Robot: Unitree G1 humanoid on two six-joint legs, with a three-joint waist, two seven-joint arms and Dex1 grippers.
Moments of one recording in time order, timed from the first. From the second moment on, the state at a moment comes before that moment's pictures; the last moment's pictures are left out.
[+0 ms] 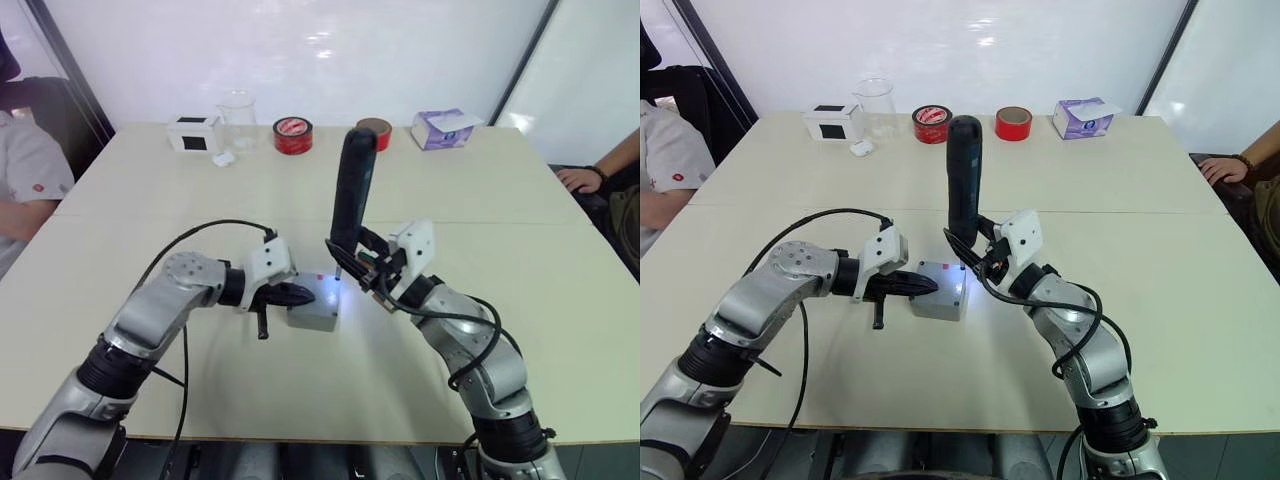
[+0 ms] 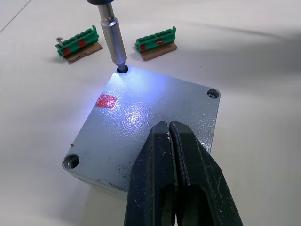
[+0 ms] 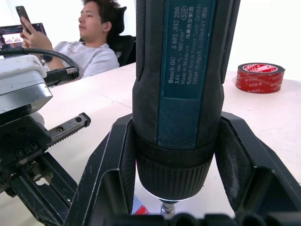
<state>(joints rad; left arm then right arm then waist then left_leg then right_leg) -0.48 0.67 -0.29 -0.24 -0.32 0.62 -1.04 -0.21 -0.25 0.15 -0.43 0.36 0.44 0.41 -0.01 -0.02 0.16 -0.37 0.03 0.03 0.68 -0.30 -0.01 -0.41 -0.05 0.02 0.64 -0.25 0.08</state>
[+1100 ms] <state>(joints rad) -0.41 0.58 -0.18 -0.24 -0.41 0.63 -1.00 -0.64 -0.49 -0.31 -0.45 0.90 1.06 0.28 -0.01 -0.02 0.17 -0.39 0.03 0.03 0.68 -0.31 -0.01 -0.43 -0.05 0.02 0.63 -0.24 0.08</state>
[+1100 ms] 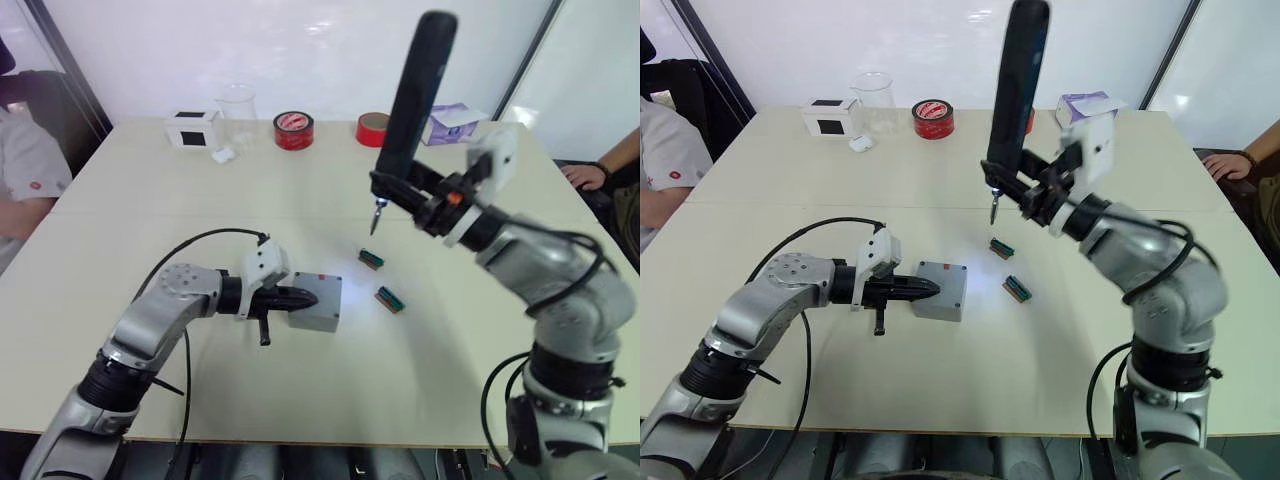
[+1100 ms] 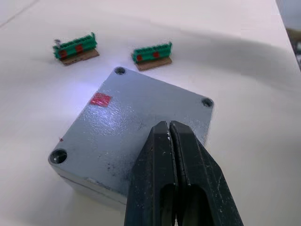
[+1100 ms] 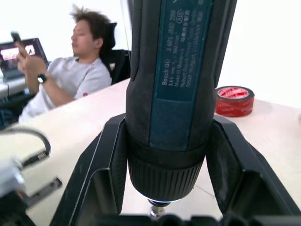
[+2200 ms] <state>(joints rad) -0.39 0.82 -0.07 -0.53 -0.69 0.84 -1.07 -0.59 -1.19 0.09 0.19 0.99 1.57 0.40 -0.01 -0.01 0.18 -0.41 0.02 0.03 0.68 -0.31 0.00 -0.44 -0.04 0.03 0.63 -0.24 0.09</state>
